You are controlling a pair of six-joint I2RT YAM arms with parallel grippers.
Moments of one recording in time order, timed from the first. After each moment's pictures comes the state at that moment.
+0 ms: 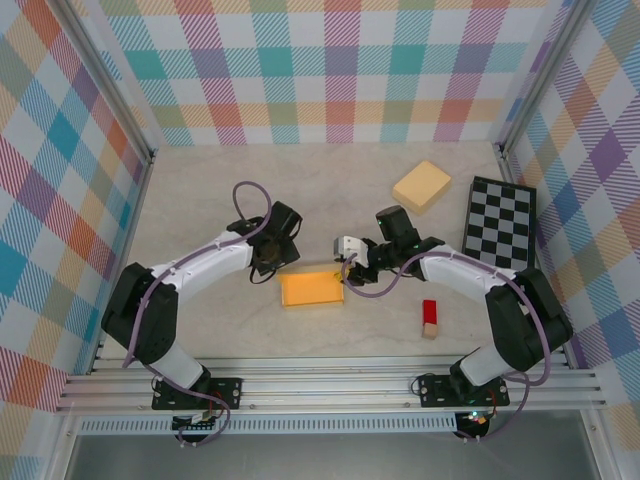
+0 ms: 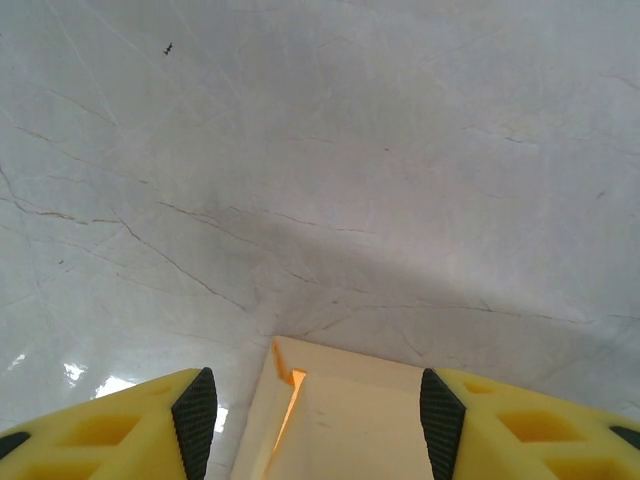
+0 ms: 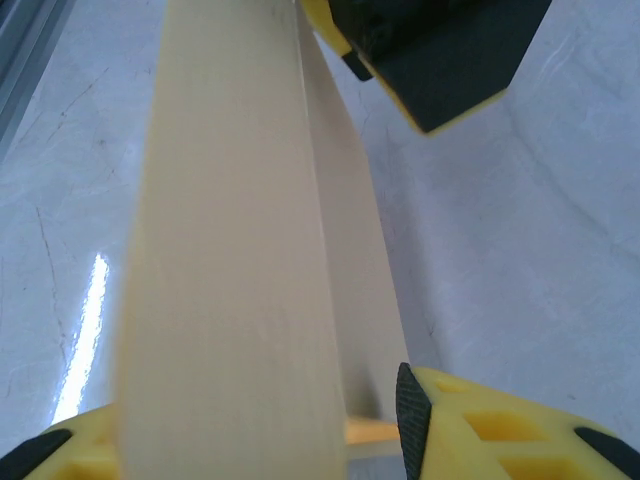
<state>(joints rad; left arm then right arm) -0.62 1.58 1.11 -0.71 -0.20 -1.02 0.55 1.50 0.85 -0.20 -0.70 -0.81</state>
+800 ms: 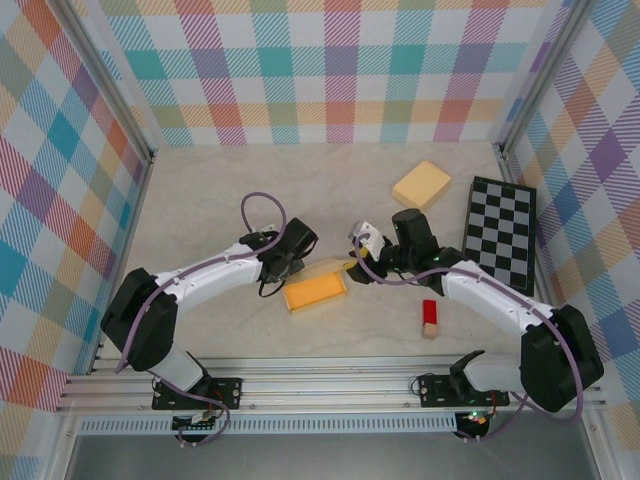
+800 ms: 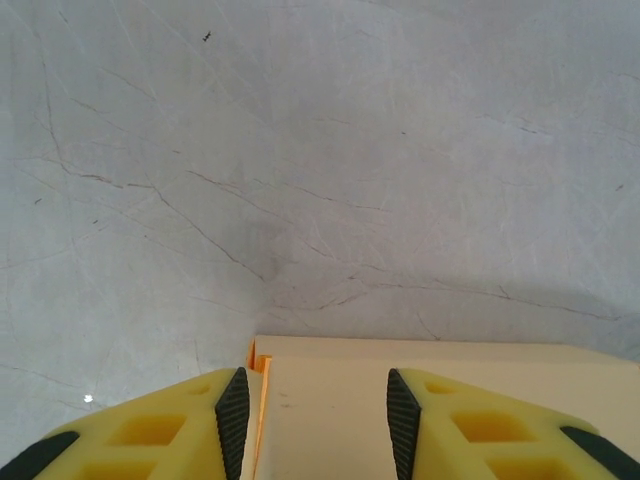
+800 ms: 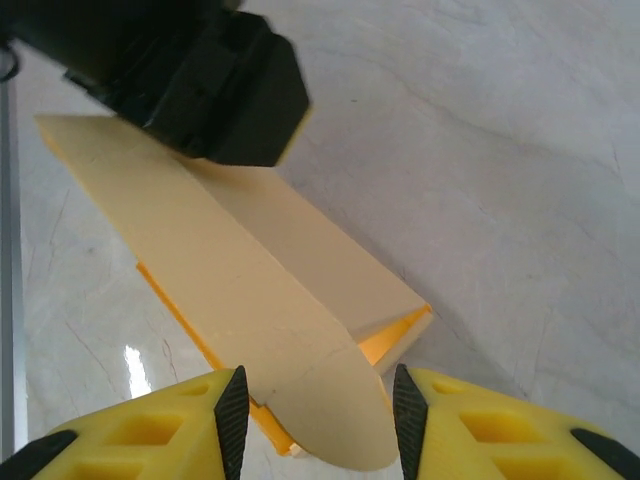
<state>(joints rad) -0.75 1.56 1.08 -0.73 -0.38 -1.15 0.55 1.27 0.79 -0.21 -0.53 -0.28</state>
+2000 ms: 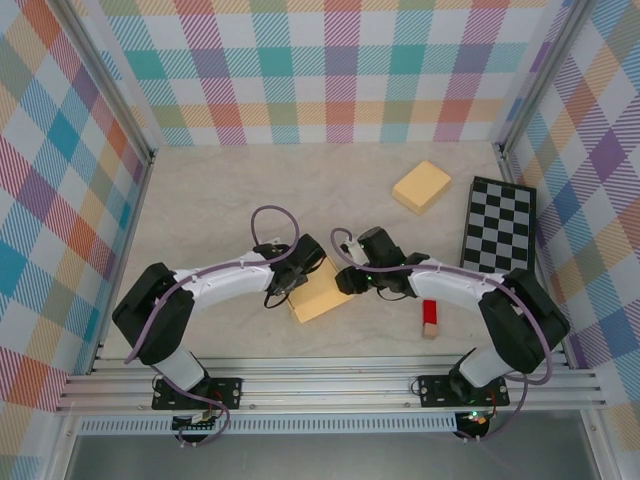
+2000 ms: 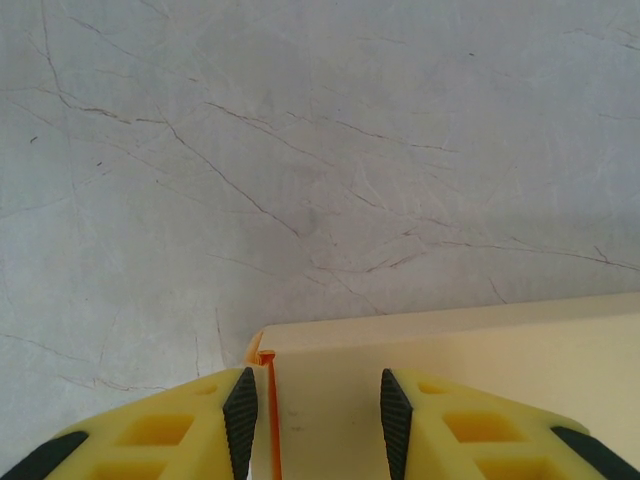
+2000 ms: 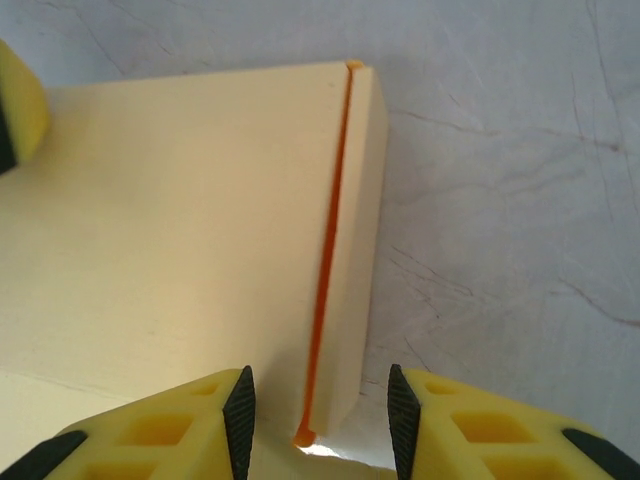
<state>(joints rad) -0.81 1.63 1.02 -0.71 -0.41 -1.20 0.70 1.52 0.77 -0.18 -0.21 0.25</state>
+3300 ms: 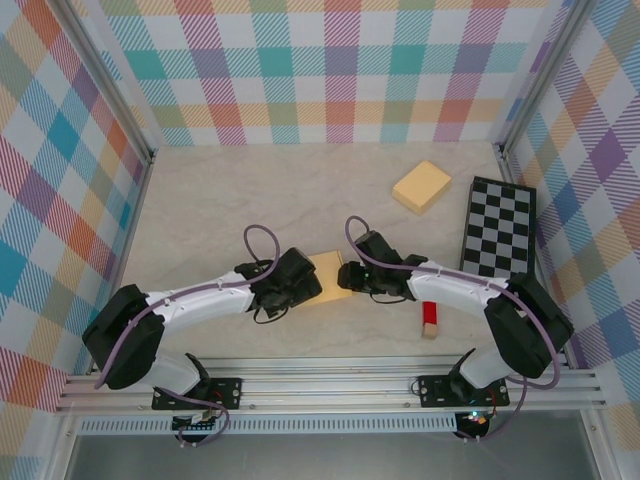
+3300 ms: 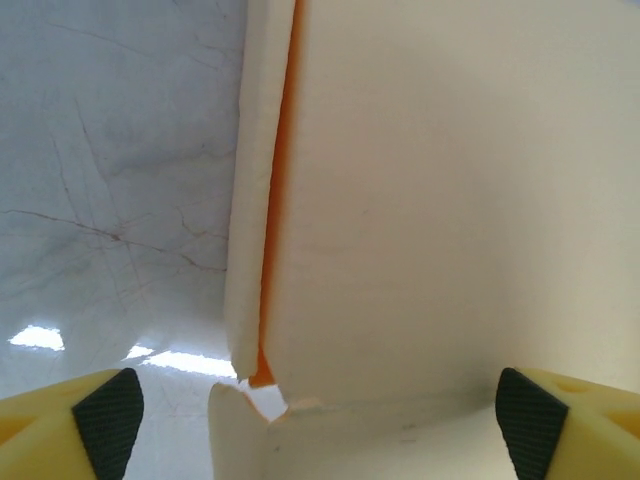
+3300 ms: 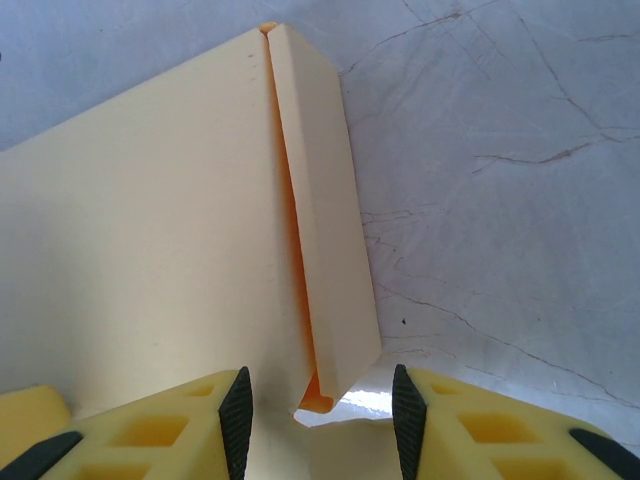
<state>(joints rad) -0.83 1.44 0.82 -0.52 -0.12 -1.23 0.75 1.48 0.79 -0.27 -0.07 0.80</state>
